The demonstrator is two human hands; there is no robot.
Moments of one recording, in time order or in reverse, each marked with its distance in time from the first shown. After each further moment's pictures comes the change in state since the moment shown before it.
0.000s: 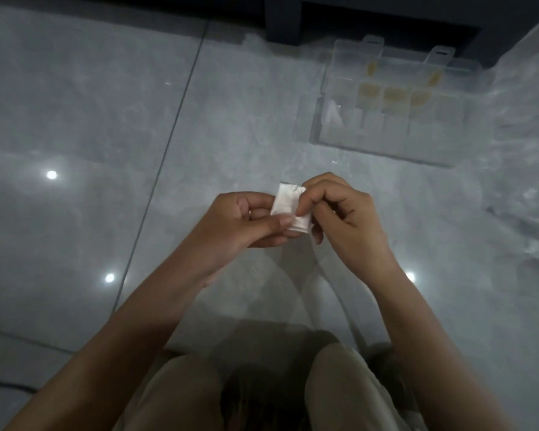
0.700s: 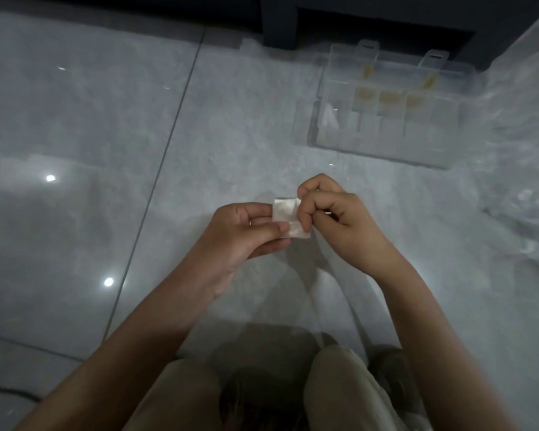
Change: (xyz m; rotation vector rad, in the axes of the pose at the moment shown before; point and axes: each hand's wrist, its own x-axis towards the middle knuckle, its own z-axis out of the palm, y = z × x) left_hand -0.001 -0.004 0.012 -0.152 0.144 -0.112; right_hand 0.007 0.009 -0.011 -0.178 -0.187 0.021
